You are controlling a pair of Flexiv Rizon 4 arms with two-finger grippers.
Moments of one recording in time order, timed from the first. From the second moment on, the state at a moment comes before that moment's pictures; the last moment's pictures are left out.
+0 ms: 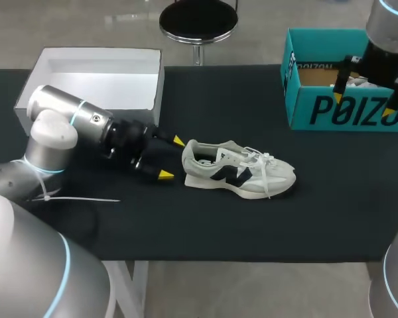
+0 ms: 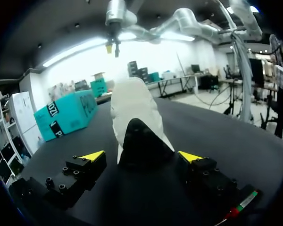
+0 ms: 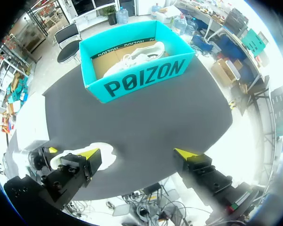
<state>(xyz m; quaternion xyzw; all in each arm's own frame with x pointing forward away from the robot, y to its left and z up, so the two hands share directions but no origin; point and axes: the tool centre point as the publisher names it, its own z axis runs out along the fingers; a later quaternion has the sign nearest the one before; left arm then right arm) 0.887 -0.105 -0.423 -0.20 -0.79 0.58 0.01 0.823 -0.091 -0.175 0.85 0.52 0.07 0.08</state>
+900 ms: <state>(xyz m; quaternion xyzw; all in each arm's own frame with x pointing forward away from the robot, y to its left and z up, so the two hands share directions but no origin) 0.876 -0.130 -0.431 -0.19 -0.77 0.61 0.06 0.823 -0.091 -0.175 0.85 0.52 0.07 0.08</state>
